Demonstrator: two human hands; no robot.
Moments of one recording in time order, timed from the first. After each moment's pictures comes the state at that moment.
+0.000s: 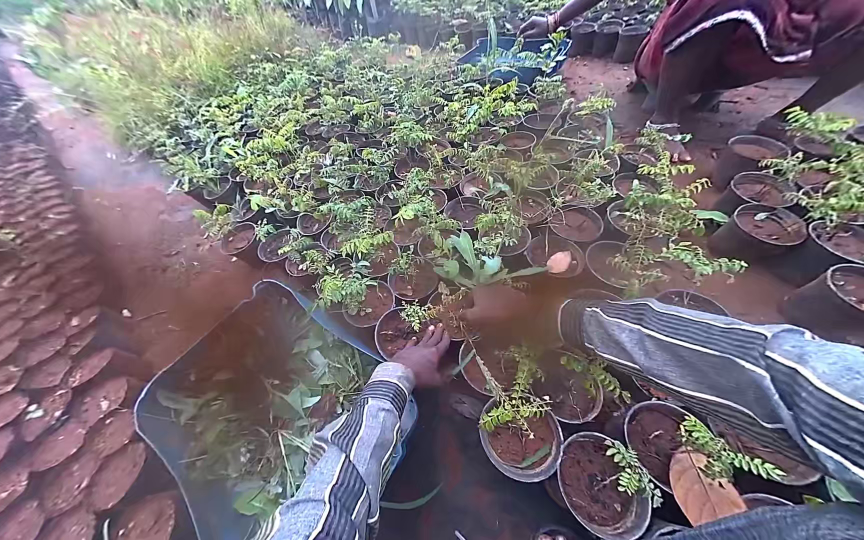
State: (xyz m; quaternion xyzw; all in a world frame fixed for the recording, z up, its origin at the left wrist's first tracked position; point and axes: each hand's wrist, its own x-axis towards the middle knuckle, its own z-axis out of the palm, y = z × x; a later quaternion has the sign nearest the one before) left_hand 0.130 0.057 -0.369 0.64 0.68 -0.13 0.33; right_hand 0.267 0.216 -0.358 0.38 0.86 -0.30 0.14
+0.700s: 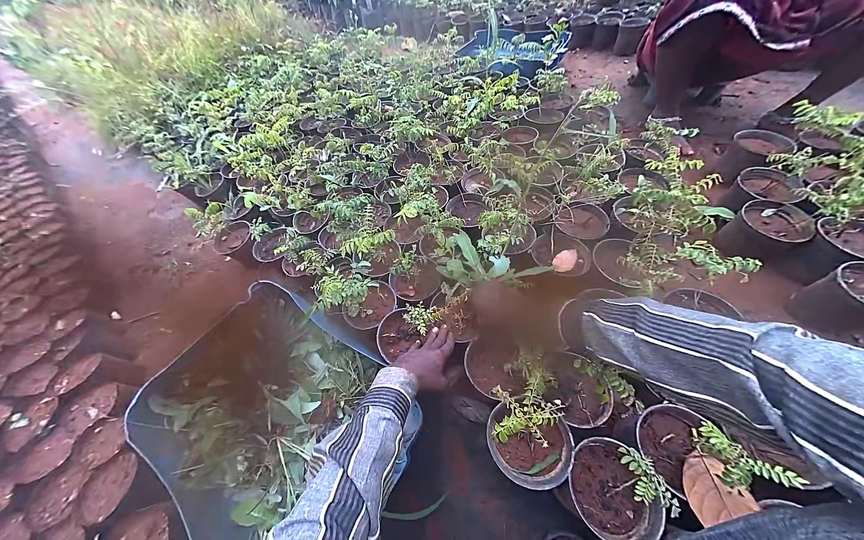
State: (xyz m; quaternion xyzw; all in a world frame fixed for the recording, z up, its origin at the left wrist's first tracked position) left_hand 0.128 0.059 -0.366 0.64 0.67 -0.13 0.36; right_hand 0.263 0.219 -0.366 0.21 0.96 -0.12 0.14
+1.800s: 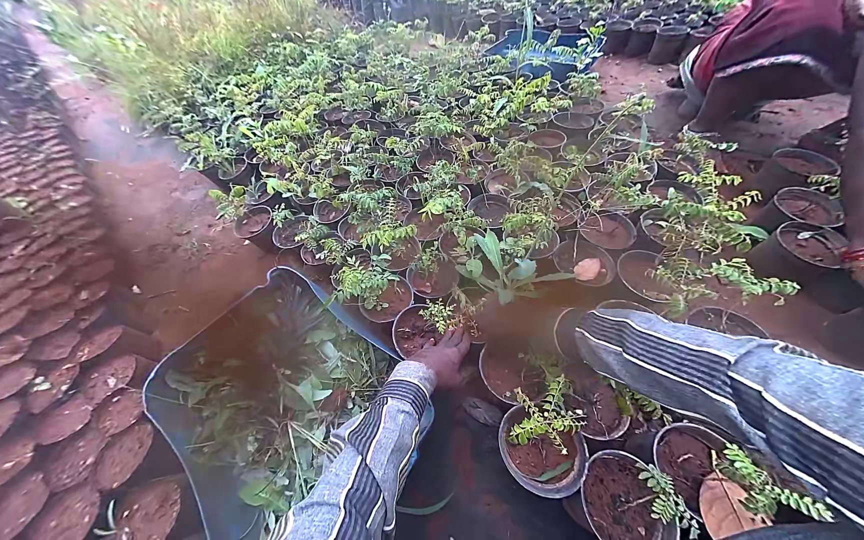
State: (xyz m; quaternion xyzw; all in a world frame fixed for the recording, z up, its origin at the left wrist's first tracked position) left_hand 0.128 0.059 -0.364 0.64 0.67 -0.11 0.37; right_hand 0.246 0.177 -0.312 0.15 0.93 -0.02 0.33
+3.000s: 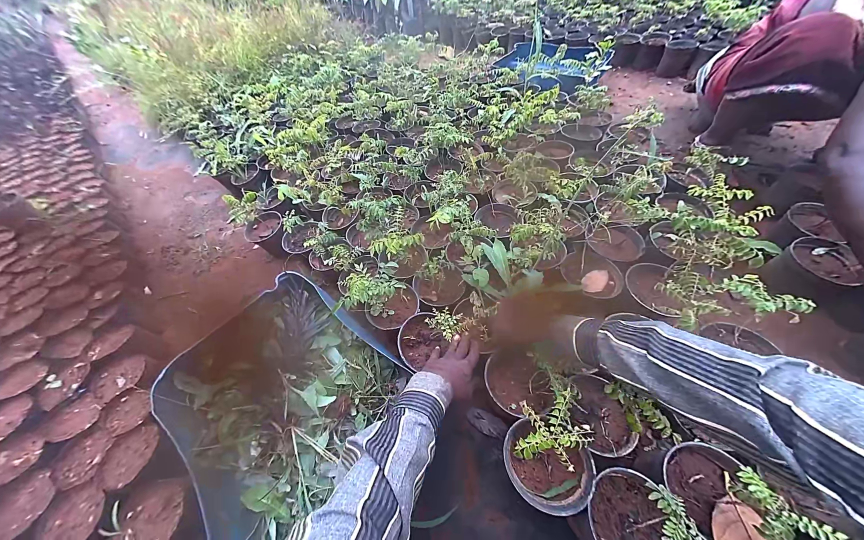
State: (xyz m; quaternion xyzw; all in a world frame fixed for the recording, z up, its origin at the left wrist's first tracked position) left_hand 0.143 0.060 -0.360 0.61 0.70 -0.13 0.35; right_hand 0.246 0.193 -0.308 0.21 0.91 -0.10 0.33
